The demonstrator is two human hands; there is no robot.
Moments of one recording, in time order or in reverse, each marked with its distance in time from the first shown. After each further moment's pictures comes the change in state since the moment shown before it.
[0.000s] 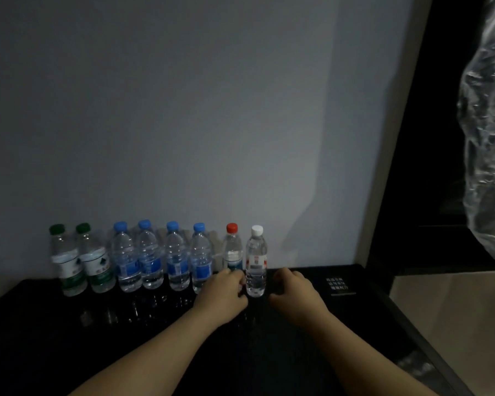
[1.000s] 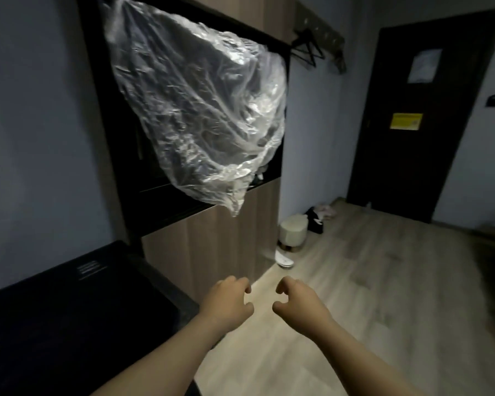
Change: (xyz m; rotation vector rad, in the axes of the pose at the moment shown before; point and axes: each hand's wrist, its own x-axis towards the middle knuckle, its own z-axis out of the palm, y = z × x) left_hand -0.186 0.436 0.190 -0.070 -0.346 0.686; right_hand -0.411 0.290 -0.208 -0.038 0.399 0.688
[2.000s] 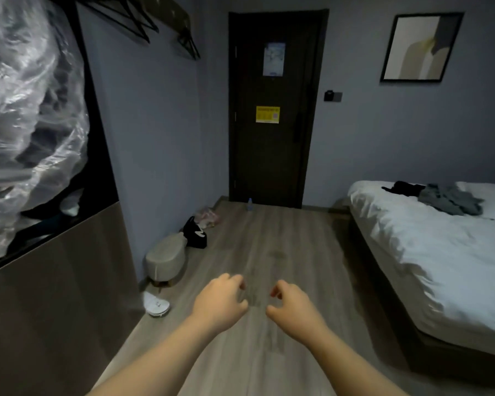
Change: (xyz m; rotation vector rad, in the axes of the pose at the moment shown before) left_hand 0.444 0.338 0.193 -0.026 -0.195 0.434; right_hand 0.280 0.375 -0.229 -0.003 0.242 0.445
